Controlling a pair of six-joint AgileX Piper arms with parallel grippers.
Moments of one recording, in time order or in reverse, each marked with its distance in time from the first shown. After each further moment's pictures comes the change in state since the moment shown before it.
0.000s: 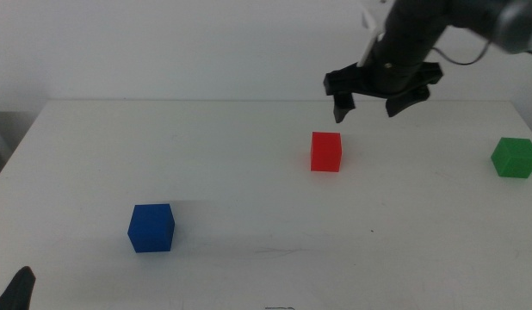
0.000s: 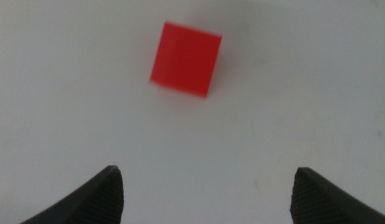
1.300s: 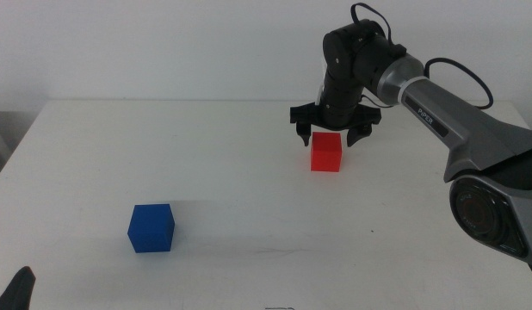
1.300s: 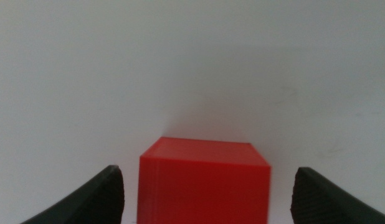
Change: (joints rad) left arm 0.000 0.000 0.000 0.000 0.000 0.000; right arm 0.000 0.549 -0.514 -0.038 0.045 0.198
